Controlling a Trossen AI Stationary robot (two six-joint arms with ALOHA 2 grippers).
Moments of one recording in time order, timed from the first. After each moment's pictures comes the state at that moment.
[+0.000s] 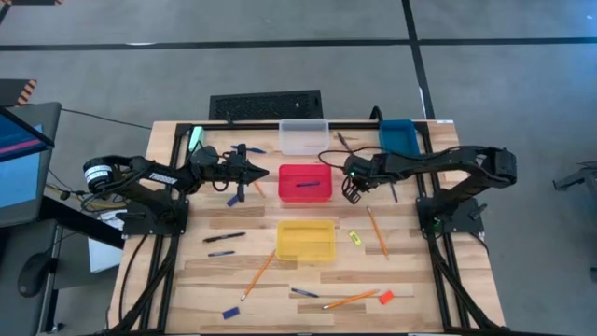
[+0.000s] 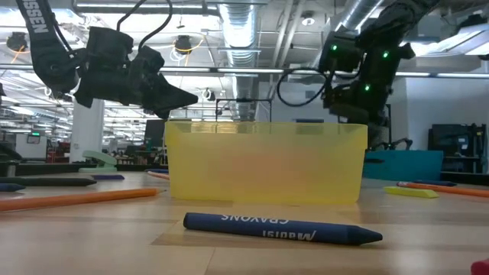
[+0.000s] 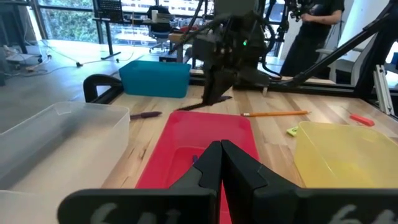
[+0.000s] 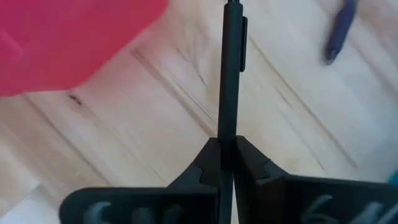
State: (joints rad) left arm 0.52 1.39 0.24 1.06 0.46 0.00; right arm -0.26 1.44 0.79 -0.55 0.20 0.43
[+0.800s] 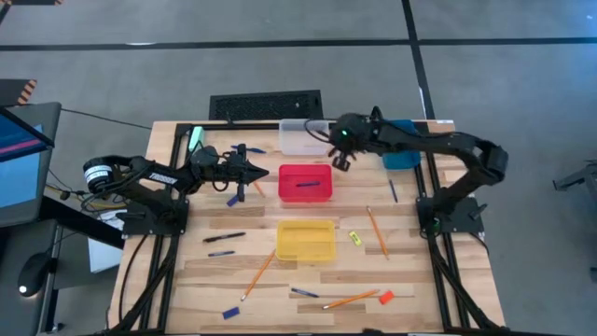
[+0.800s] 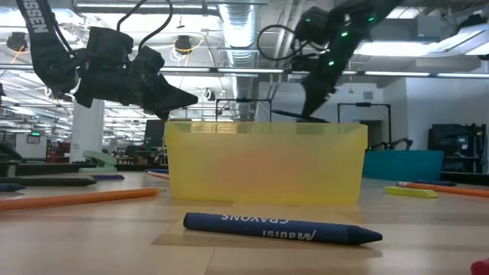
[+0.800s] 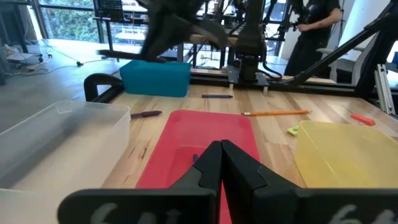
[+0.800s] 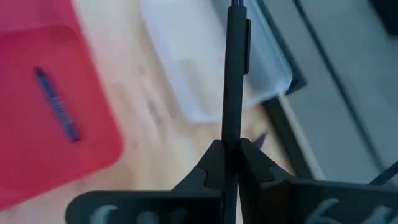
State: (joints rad) left arm 0.52 1.39 0.24 1.05 0.46 0.00; right arm -0.45 1.55 1.14 -0.48 0.27 -0.23
